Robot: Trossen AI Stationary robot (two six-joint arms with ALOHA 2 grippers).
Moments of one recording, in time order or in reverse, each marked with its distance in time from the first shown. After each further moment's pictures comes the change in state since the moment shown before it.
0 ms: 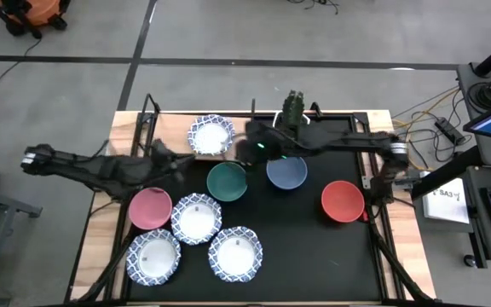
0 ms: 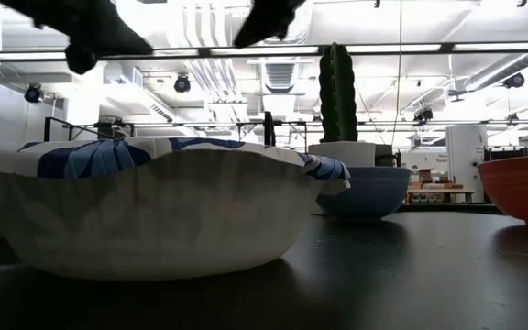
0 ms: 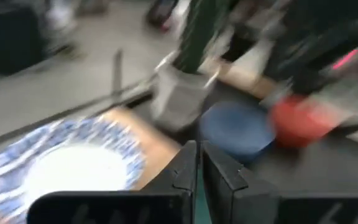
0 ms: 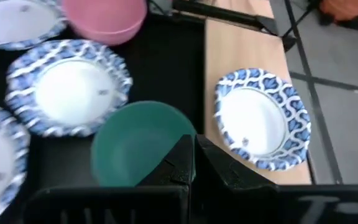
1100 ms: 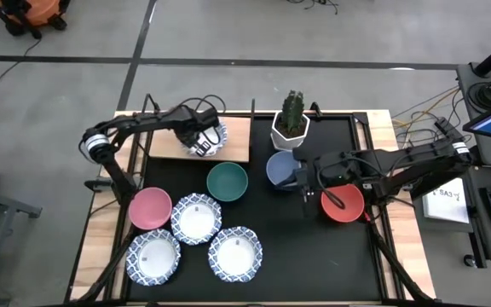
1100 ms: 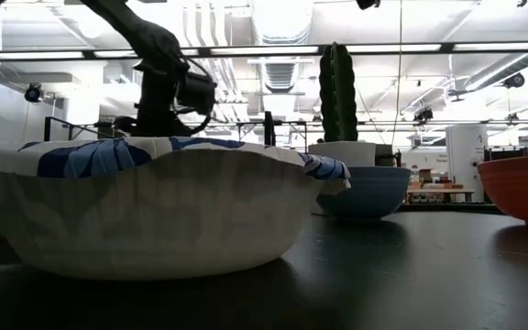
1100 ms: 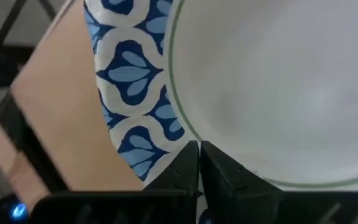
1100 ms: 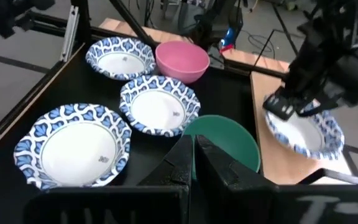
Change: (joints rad) left arm 0.750 0.957 0.538 -0.742 0.287 0.115; right arm 0.222 -0.570 -0.684 0.383 0.010 0.071
